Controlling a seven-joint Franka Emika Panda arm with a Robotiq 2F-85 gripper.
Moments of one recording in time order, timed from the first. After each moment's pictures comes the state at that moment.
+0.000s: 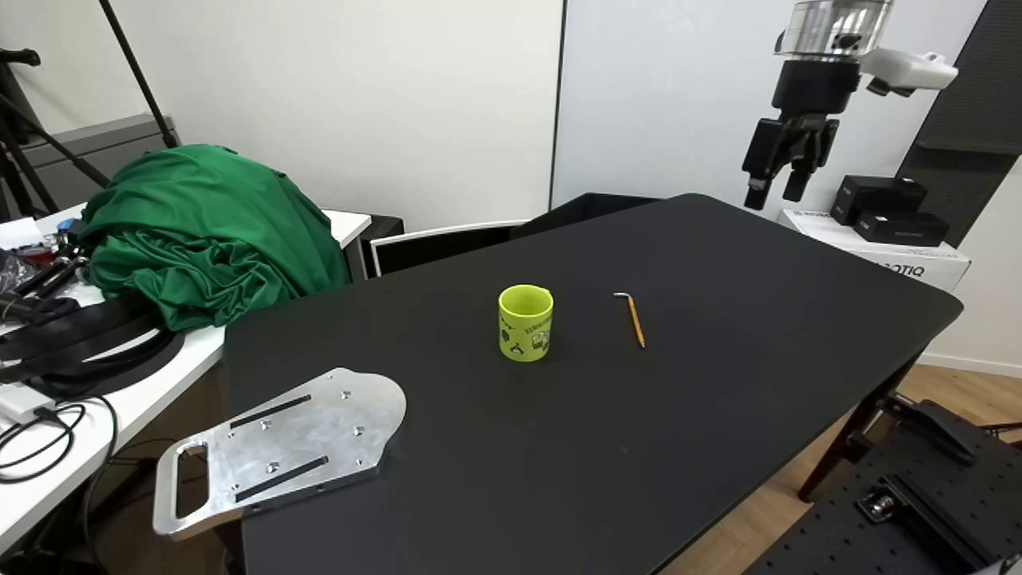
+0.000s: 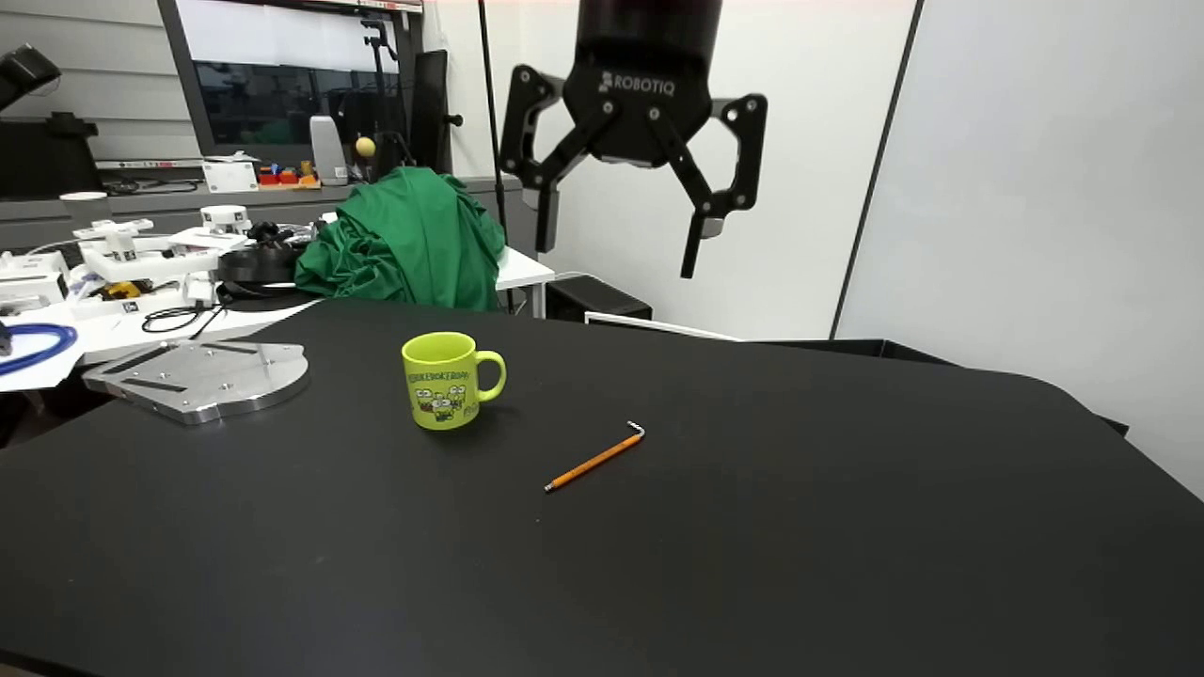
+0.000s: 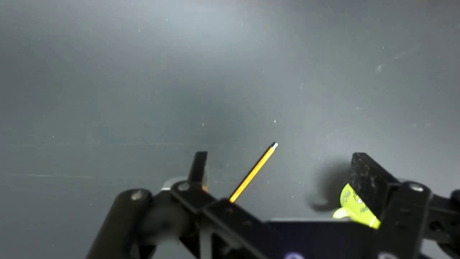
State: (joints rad) arm -0.14 -0.25 -0.32 -2.46 -0.03 2.15 -0.42
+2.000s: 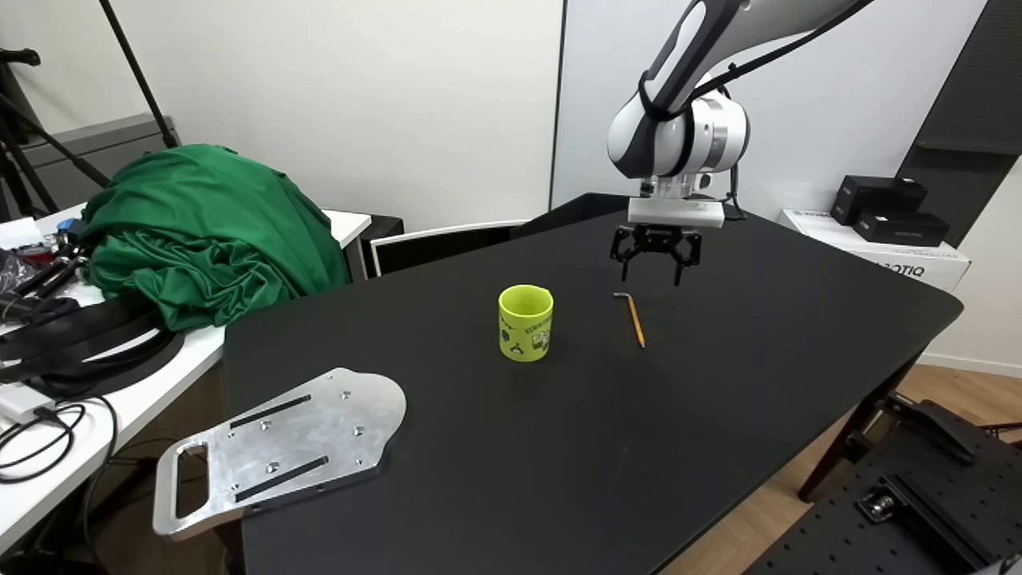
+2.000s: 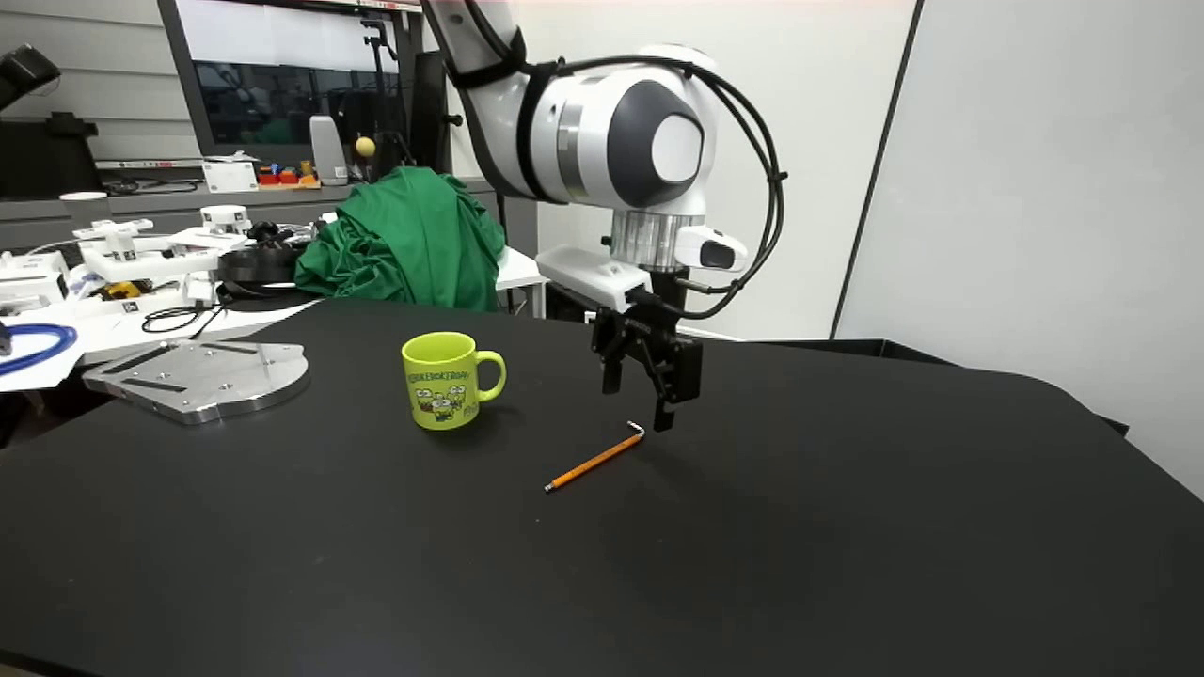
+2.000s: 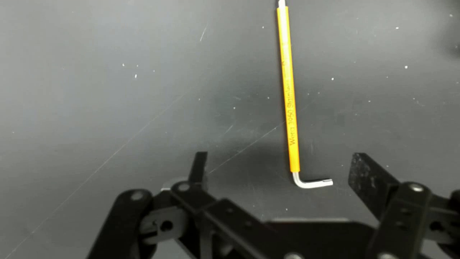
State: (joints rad) arm -0.13 0.56 -0.20 -2.02 0.16 2.48 0.33
